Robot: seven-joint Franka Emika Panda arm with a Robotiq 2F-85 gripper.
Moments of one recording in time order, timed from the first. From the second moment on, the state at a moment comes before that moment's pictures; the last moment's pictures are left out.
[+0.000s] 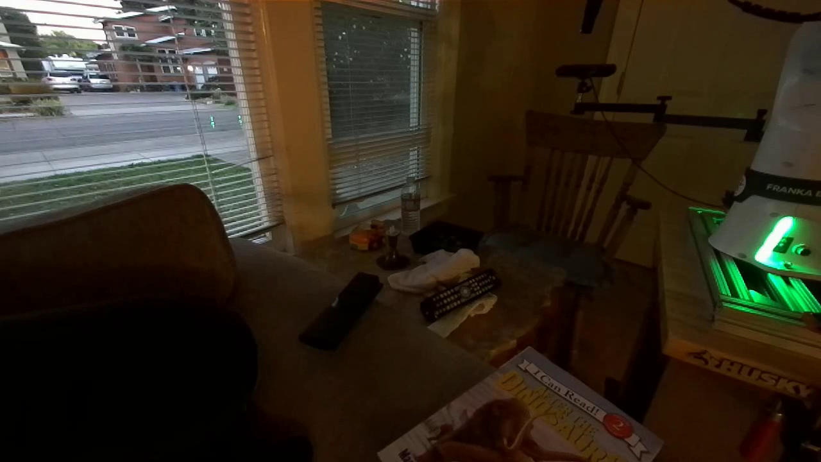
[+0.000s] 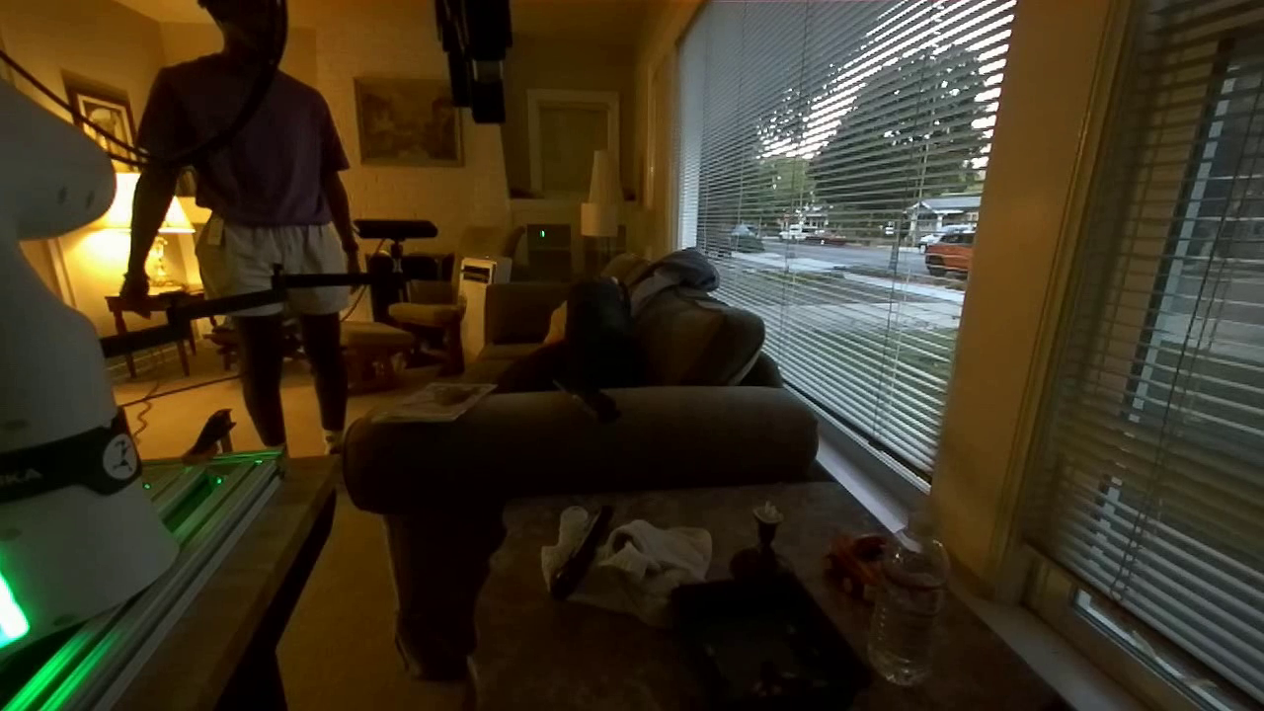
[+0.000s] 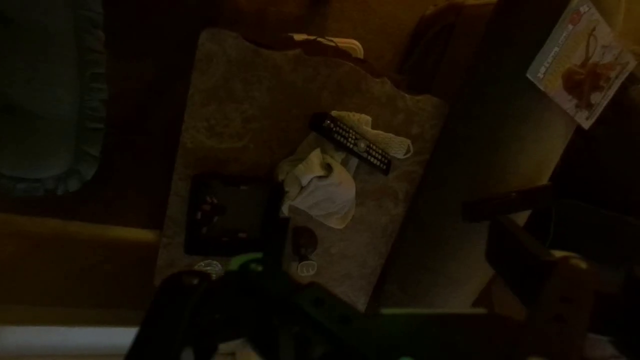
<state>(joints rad) 0.03 -0.66 -0.25 -2.41 0.12 1.77 -0.34</state>
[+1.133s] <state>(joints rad) 0.34 -0.18 0.05 -2.56 0.97 2.37 -0.38</state>
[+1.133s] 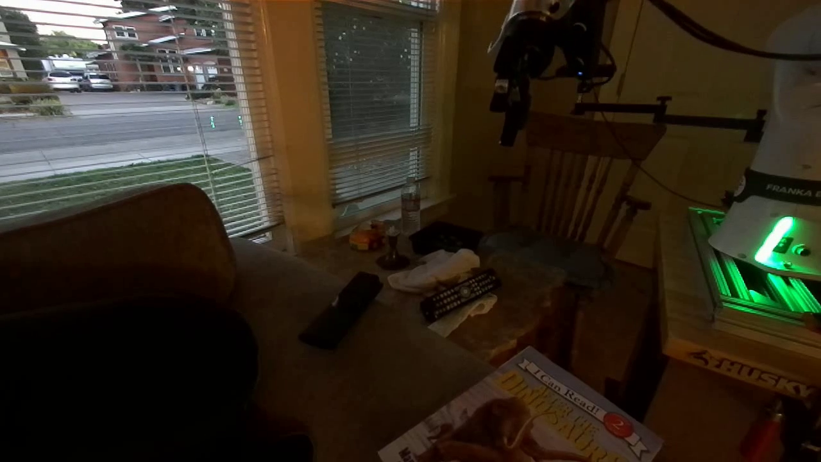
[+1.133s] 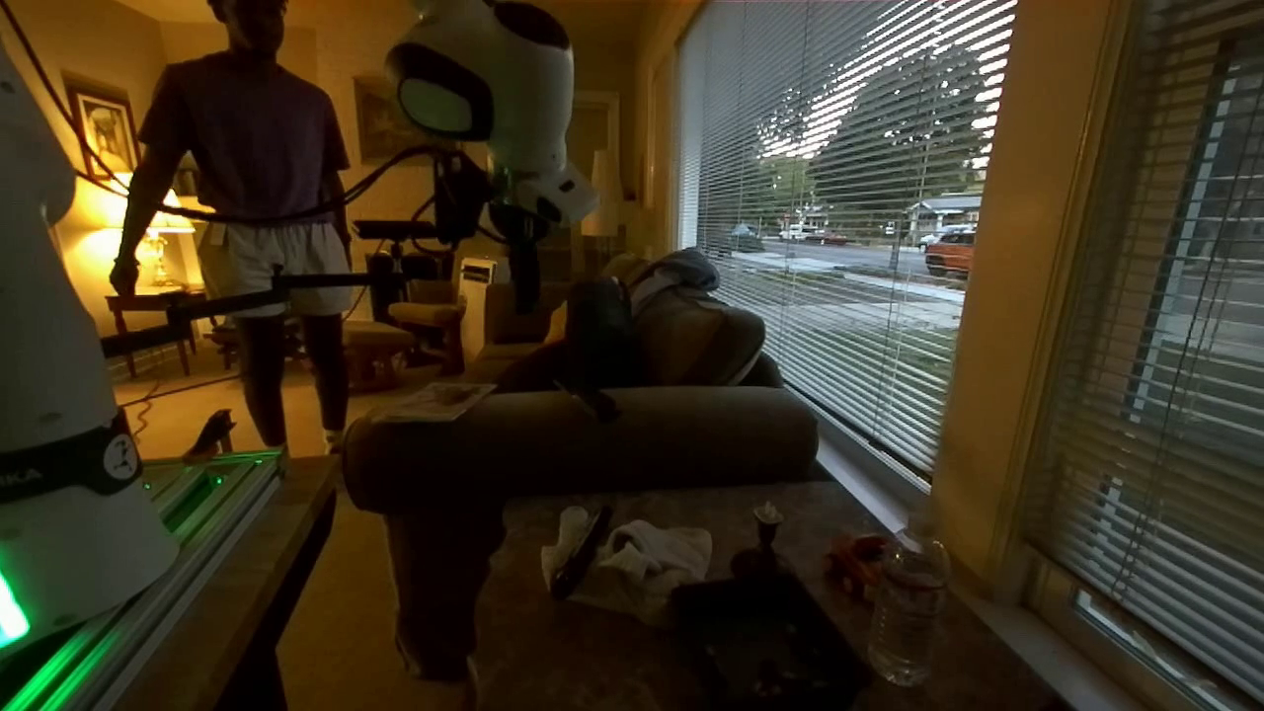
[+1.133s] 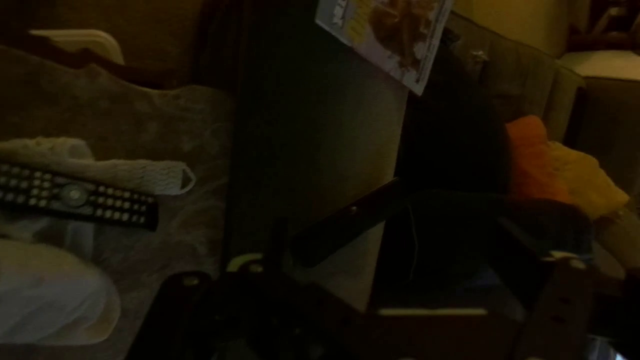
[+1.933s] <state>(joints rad) 0.31 -0.13 0.09 -2.53 1.09 2.38 -0.41</state>
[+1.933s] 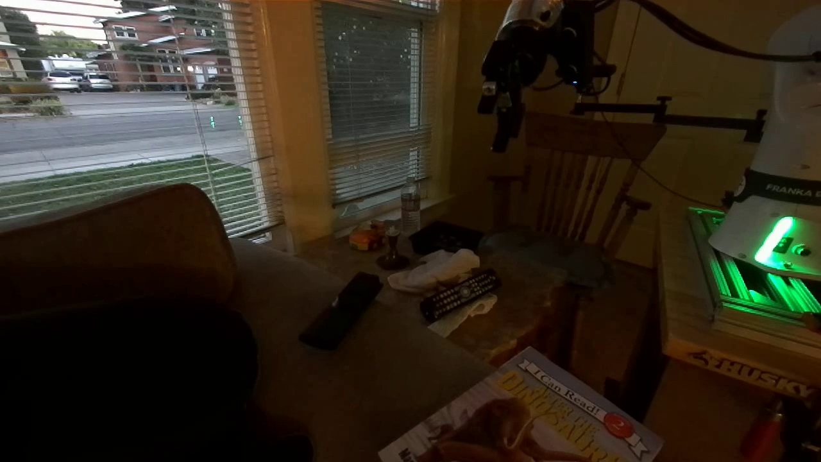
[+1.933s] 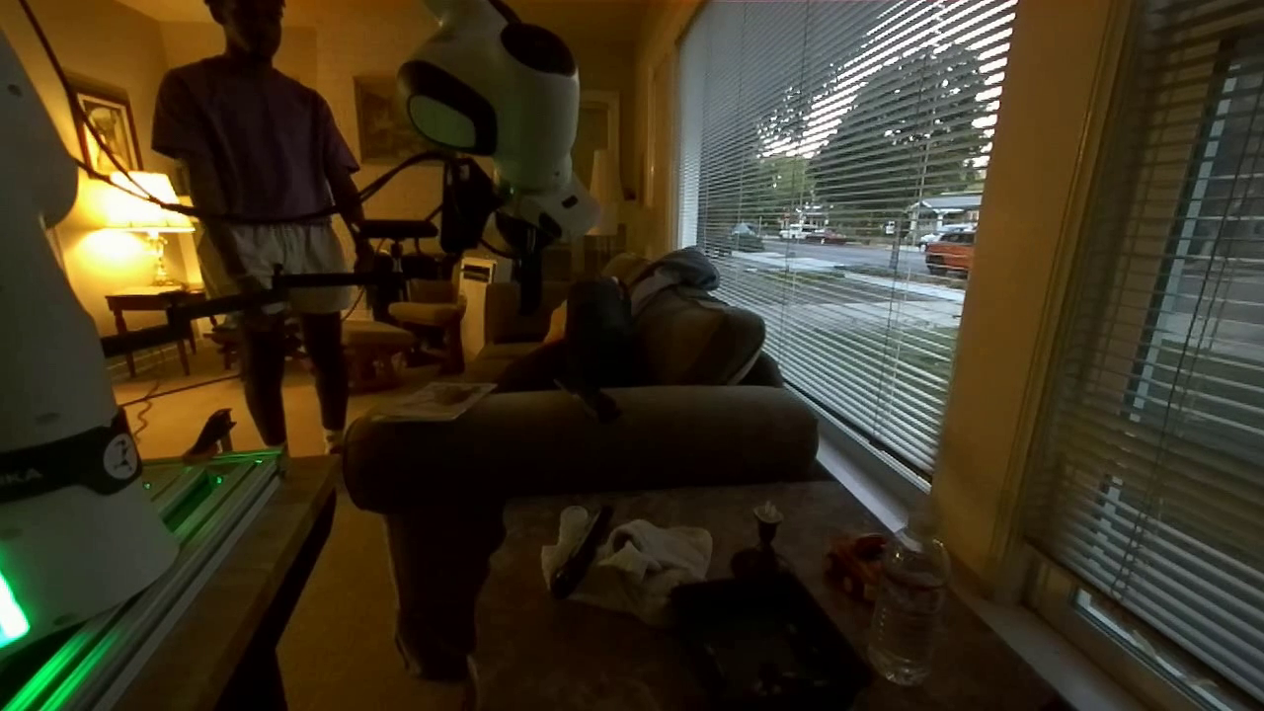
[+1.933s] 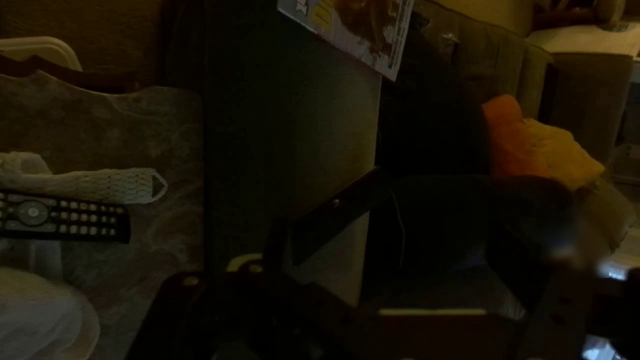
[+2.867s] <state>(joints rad) 0.40 0.34 0.29 -2.21 1.75 2.82 -0.48</state>
